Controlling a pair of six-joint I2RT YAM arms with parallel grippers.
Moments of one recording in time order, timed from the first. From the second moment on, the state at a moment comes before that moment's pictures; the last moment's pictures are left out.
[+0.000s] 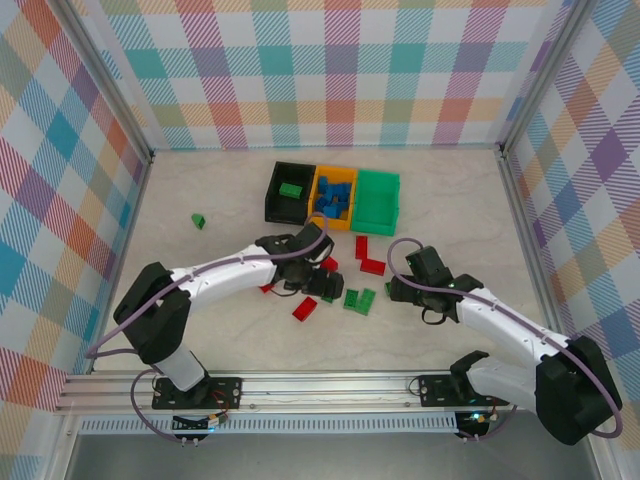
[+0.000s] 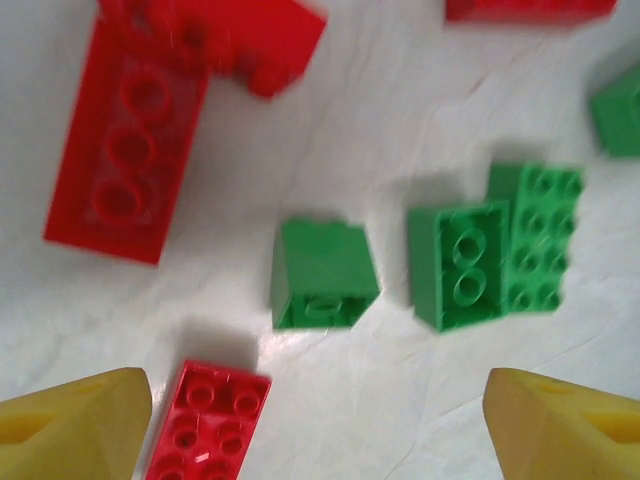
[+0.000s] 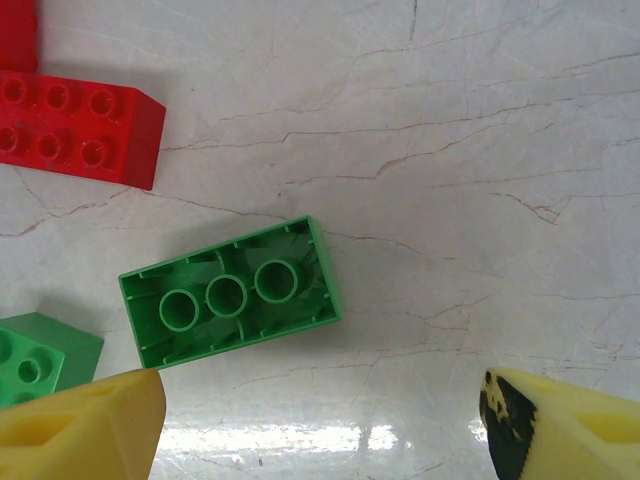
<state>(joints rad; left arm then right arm) -0.82 1.63 1.11 -0.68 0.09 -0.55 0.51 1.09 0.54 -0.53 0.15 0.56</state>
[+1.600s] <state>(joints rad) -0.87 1.86 1.30 -0.72 0.04 -0.52 0.54 1.12 0.55 -0.53 0.19 0.57</state>
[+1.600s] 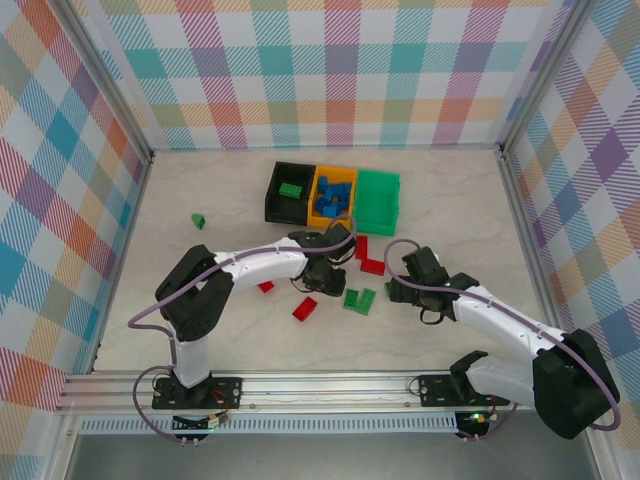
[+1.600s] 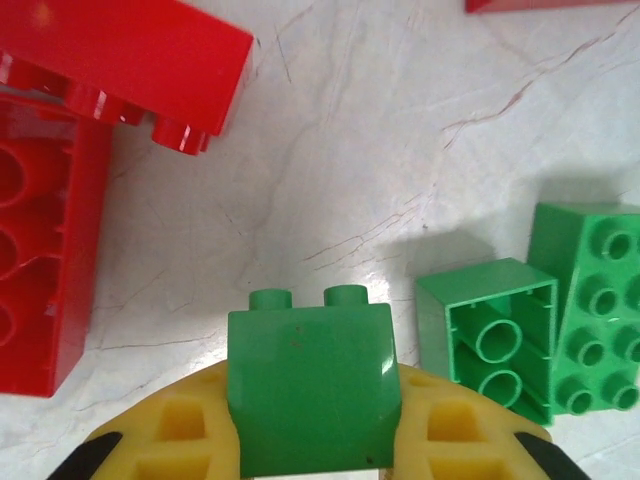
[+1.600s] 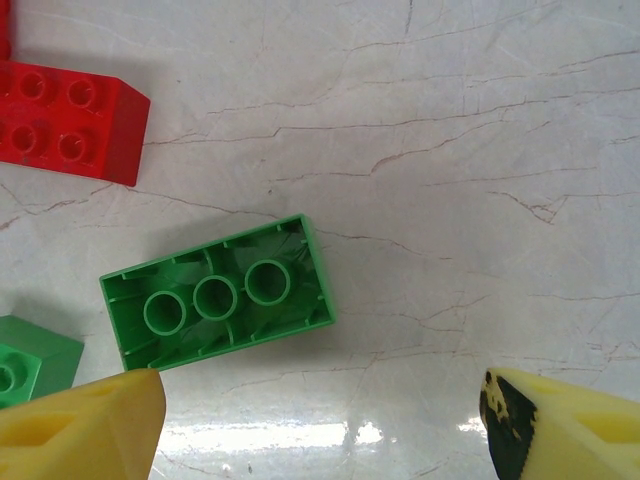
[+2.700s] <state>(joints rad) -0.38 2.06 1.78 -0.72 -0.03 -0.37 0.54 1.06 0.55 -0.54 0.23 0.58</state>
